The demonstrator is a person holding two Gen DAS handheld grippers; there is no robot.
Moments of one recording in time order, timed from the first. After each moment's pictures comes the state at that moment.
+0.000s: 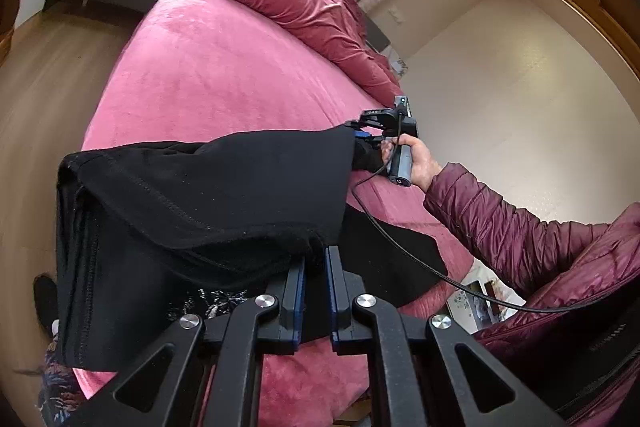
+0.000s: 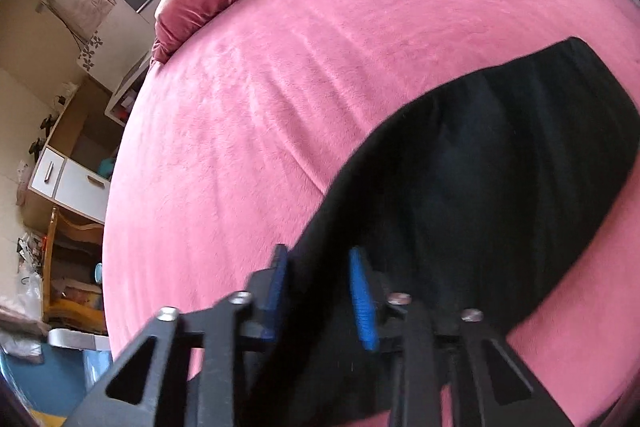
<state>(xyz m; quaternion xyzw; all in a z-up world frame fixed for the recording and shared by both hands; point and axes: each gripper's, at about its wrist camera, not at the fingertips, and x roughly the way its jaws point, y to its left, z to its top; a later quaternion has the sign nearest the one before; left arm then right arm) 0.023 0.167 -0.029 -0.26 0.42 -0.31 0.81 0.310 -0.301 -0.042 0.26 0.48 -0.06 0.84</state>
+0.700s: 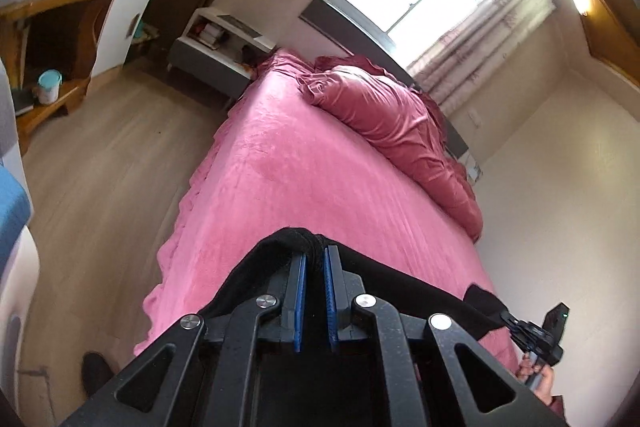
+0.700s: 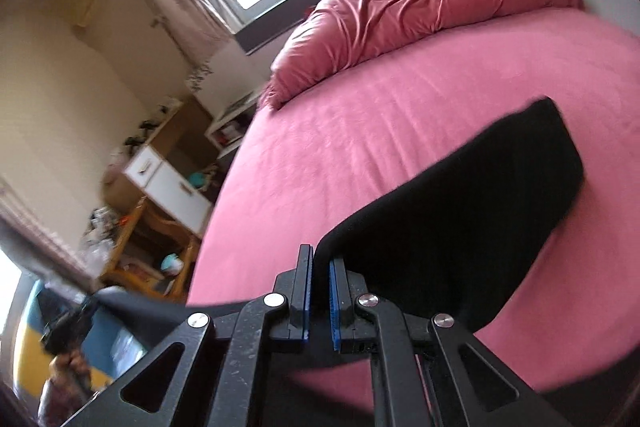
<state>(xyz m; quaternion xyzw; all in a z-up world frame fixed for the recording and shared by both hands) 0.154 0.251 0.033 -0.30 0.33 -0.13 0.89 0.145 -0.305 0.073 0.24 0.34 0.08 0.91</state>
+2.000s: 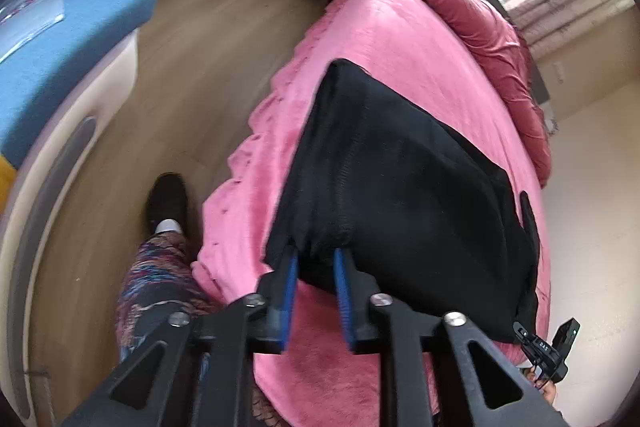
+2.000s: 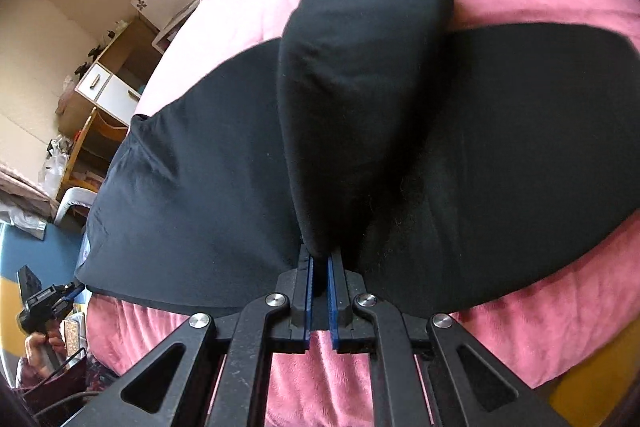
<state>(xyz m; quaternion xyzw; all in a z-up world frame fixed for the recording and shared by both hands) -0.024 0.271 -0.112 -0.31 0.51 -0.02 0.80 -0.060 -0.283 -0.096 0.23 0.50 0.02 0.84</state>
